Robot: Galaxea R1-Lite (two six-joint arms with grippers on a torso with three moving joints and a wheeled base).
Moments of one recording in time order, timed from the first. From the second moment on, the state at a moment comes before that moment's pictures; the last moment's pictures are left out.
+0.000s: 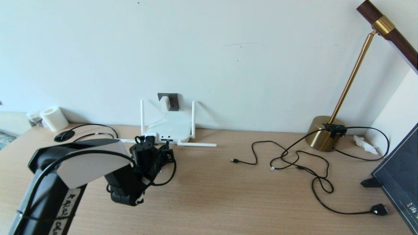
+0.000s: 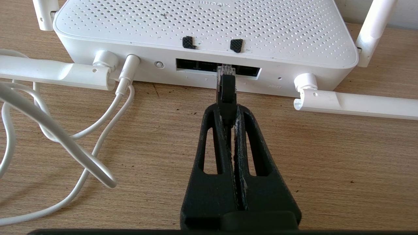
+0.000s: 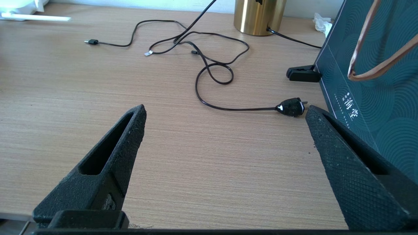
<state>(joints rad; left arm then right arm) -0.26 2.50 -0.99 -1.39 0.18 -0.06 0.01 0.00 -0.04 0.09 0.00 0.00</state>
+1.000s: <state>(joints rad) -0.26 2.50 -0.98 -1.40 0.18 -0.06 0.01 0.00 -0.04 0.09 0.00 0.00</state>
